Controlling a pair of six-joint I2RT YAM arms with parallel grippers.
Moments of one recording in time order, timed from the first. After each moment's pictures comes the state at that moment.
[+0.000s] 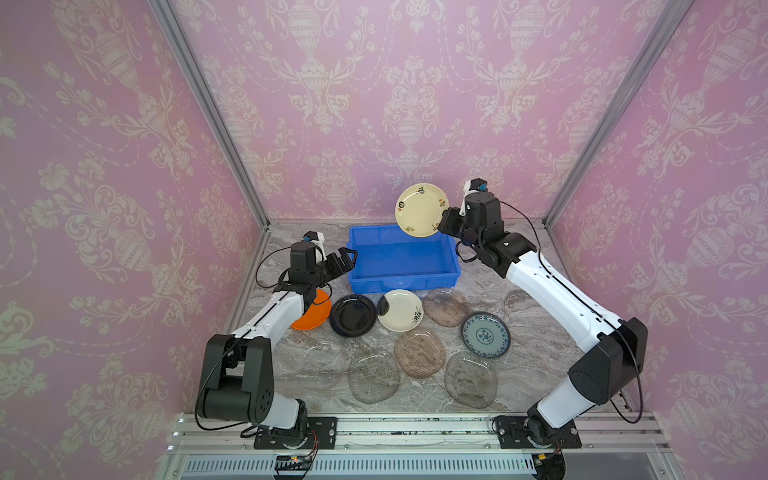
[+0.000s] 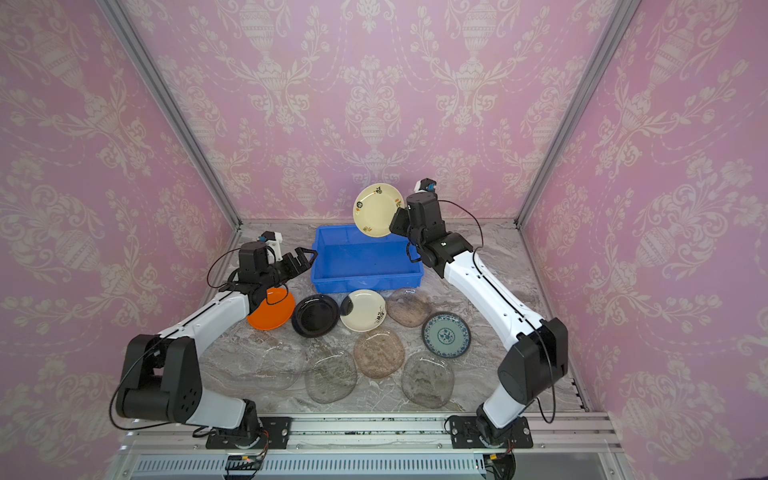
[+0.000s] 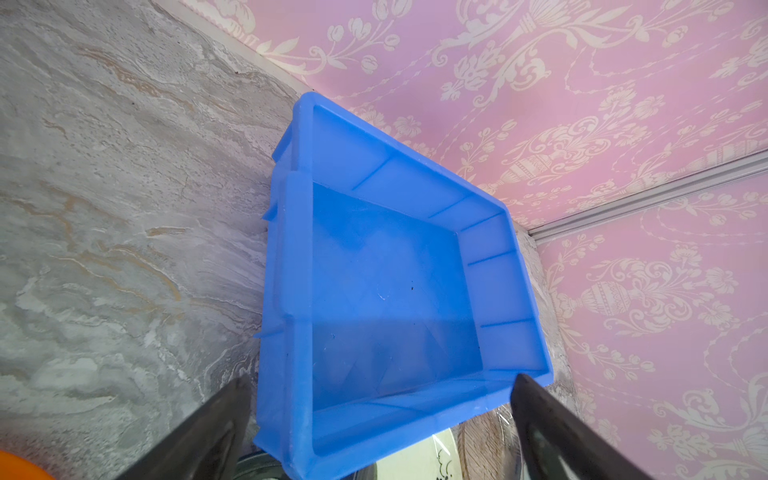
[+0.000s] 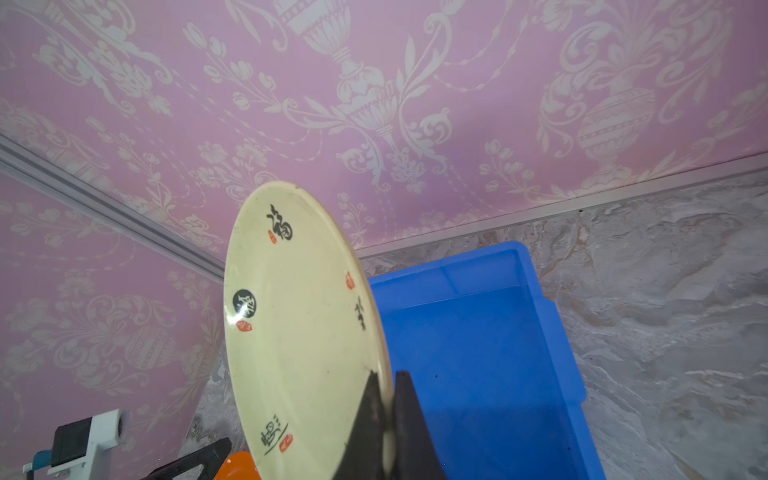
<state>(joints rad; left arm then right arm) -0.07 1.47 0.90 0.06 0.38 -0.64 0.49 1.68 1.63 -0.36 0.14 0.60</state>
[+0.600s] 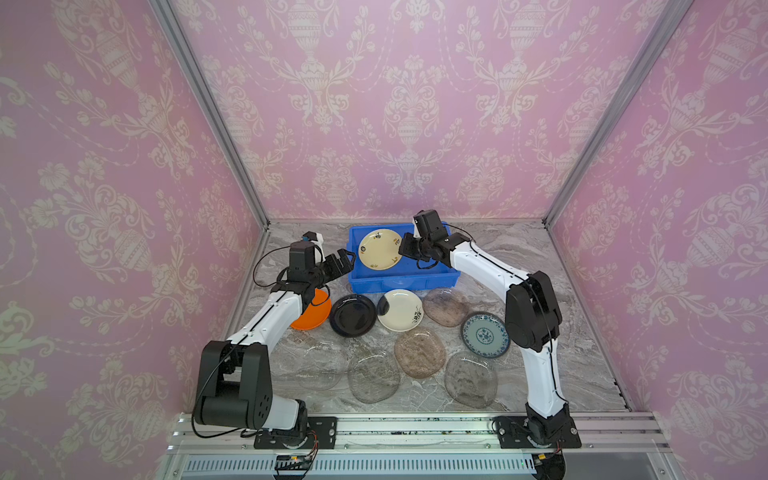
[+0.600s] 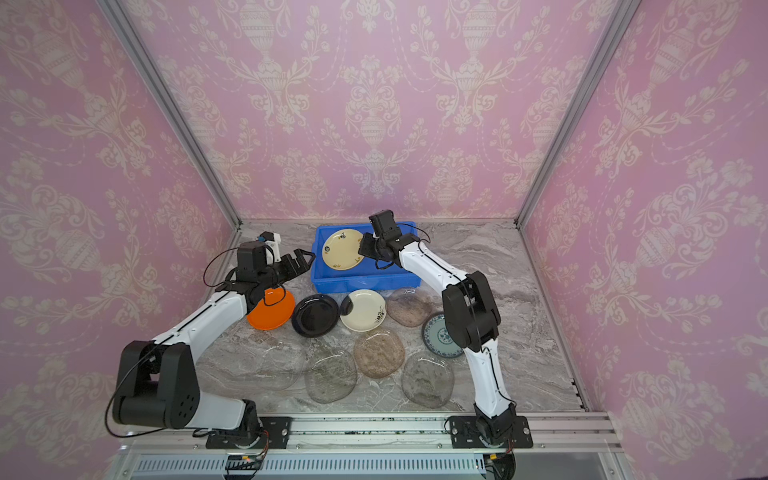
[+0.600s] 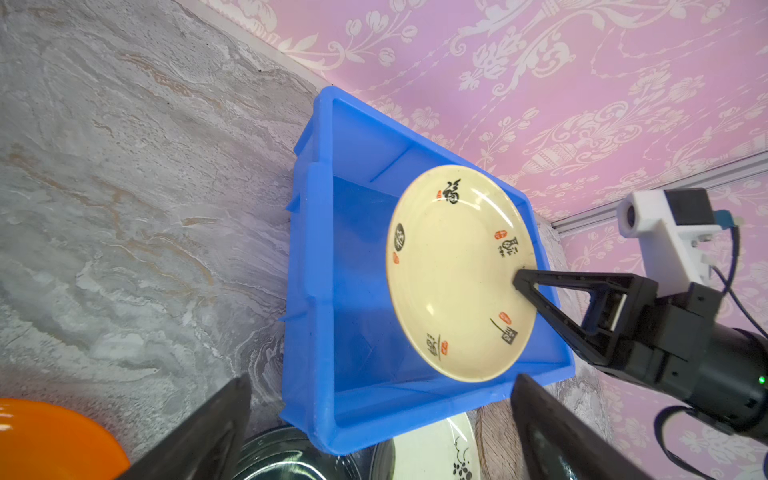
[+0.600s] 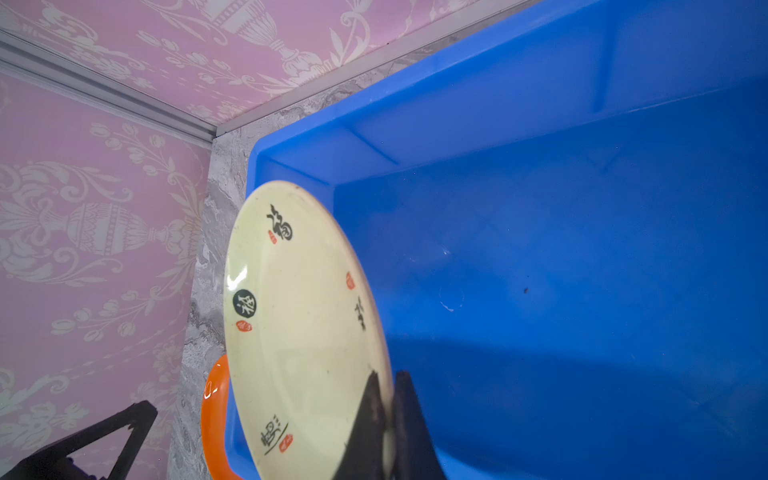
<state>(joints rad) -0.07 1.43 0.91 -0.02 0.35 -0.59 0.52 2.18 1.87 -0.41 -0.13 0.72</state>
